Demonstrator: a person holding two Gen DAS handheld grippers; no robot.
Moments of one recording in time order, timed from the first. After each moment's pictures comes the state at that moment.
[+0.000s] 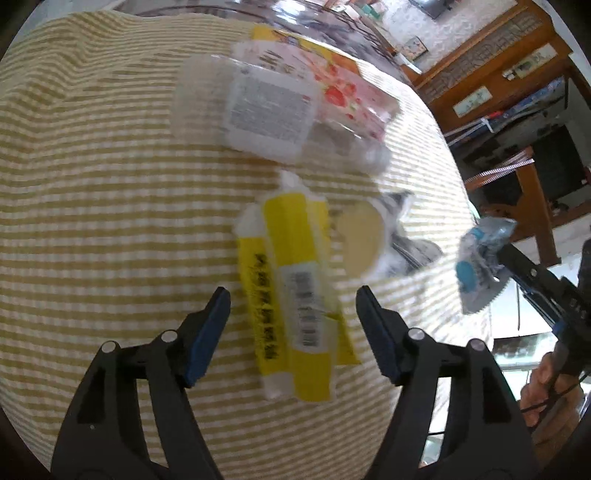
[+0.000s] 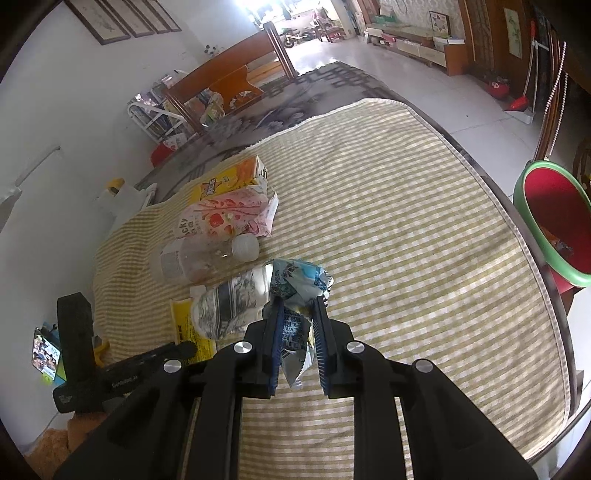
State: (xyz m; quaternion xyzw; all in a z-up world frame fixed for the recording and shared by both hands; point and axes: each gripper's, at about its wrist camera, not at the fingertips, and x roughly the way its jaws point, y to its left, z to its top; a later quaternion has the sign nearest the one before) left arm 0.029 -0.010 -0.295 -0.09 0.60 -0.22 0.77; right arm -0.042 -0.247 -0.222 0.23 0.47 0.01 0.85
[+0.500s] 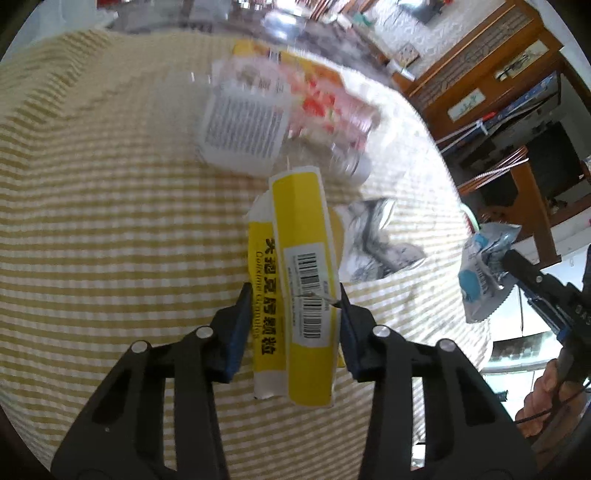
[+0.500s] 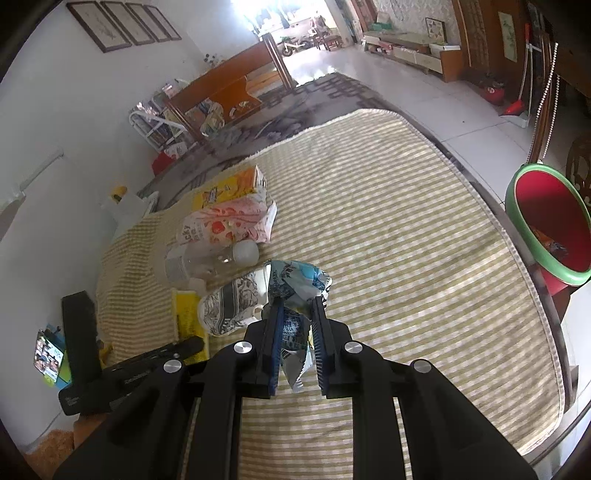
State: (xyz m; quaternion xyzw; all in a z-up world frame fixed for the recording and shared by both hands) left arm 0.023 -0.010 -0.279 -0.09 0.56 -0.22 0.79; right arm -0.054 -0.253 -0.210 0.23 0.45 0.01 0.86
